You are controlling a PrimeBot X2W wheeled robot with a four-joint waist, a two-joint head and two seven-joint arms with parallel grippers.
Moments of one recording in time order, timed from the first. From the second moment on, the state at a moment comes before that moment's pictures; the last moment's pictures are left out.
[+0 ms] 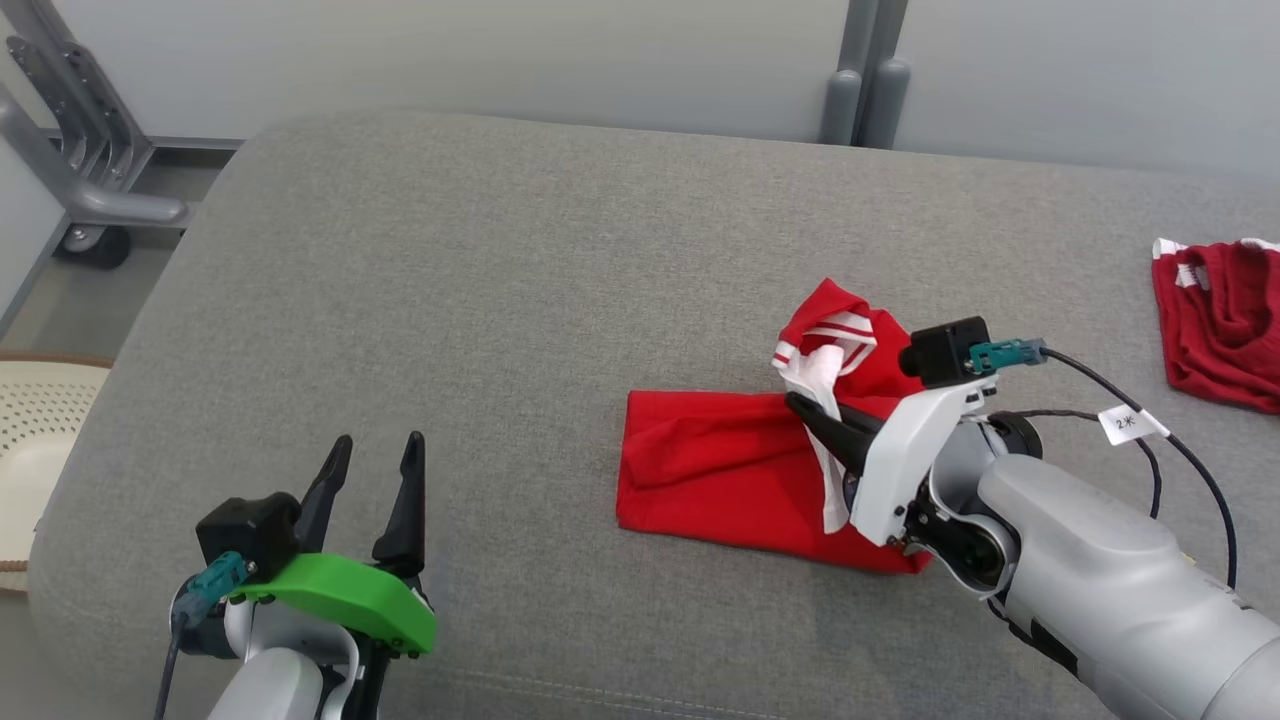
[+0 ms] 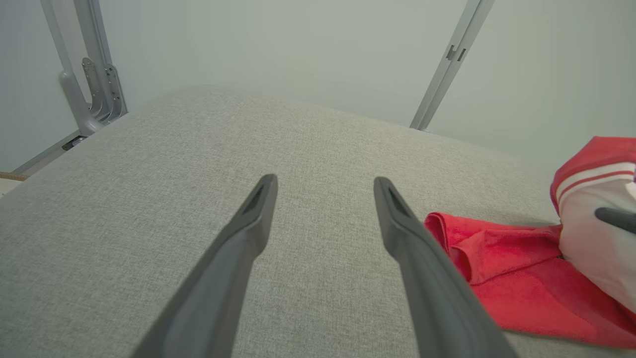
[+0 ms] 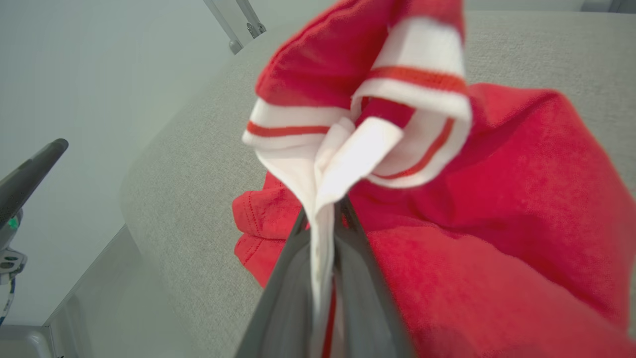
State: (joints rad) left arm -0.16 0.15 -0.35 0.32 -0.58 0.03 -0.25; right arm -0.60 -0.31 1.07 0.62 1.11 0.12 -0.06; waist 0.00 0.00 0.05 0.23
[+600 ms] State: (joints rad) left arm -0.16 0.14 -0.32 0.32 -0.58 0.03 -0.25; right arm -0.67 -0.21 1.08 0.72 1.12 0.10 0.04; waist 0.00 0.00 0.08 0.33
